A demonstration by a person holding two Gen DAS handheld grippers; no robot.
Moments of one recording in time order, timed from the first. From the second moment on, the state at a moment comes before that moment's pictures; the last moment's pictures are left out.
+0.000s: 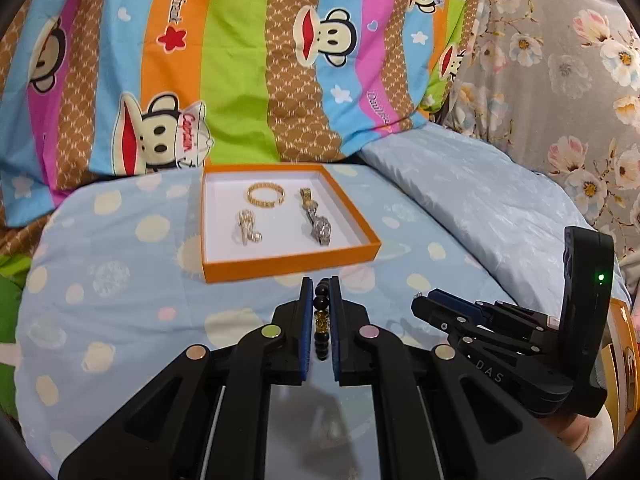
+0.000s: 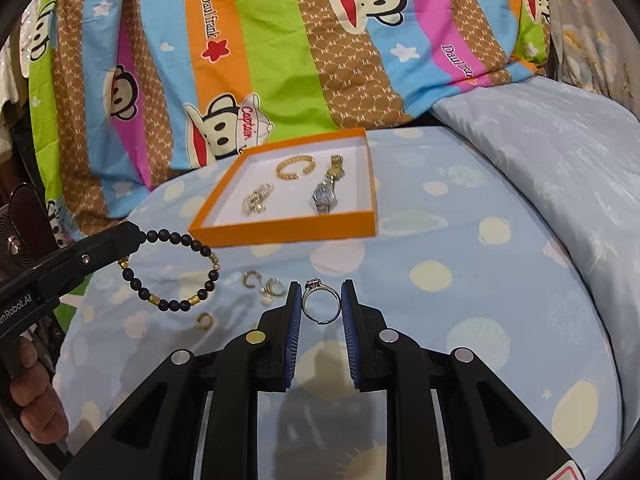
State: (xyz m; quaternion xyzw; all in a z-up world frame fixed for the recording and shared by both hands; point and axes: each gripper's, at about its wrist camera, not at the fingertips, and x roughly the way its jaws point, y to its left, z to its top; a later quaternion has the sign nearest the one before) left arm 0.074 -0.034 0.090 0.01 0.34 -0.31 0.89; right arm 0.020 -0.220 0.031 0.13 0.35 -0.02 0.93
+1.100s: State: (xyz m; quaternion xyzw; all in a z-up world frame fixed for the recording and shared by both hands) left arm 0.228 -0.056 0.036 -0.01 0.35 -0.21 0.91; right arm 0.182 -0.198 0.007 0.10 0.37 0.03 0.92
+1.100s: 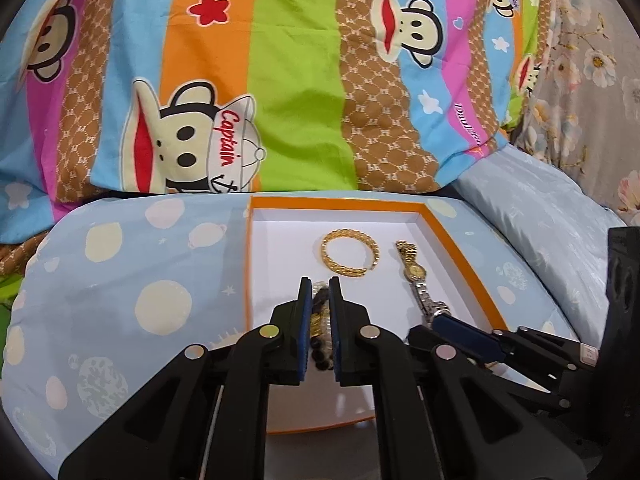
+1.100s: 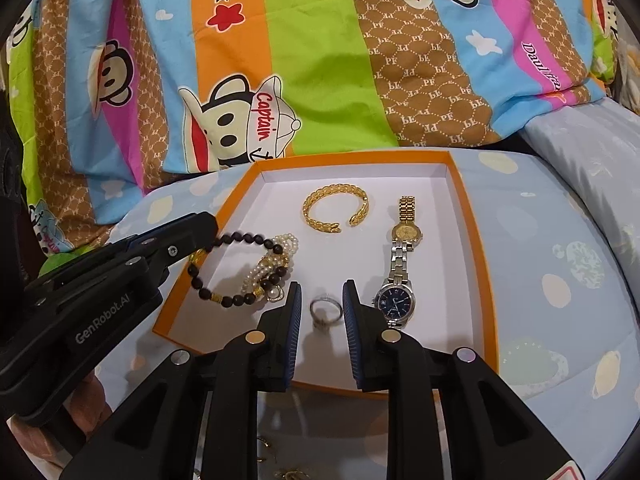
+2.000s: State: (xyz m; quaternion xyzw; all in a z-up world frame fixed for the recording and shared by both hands) left arm 0.084 0.001 0.007 -0.01 0.39 -0.19 0.90; right arm 0.002 -0.224 -0.014 0.14 0.38 -0.05 0.91
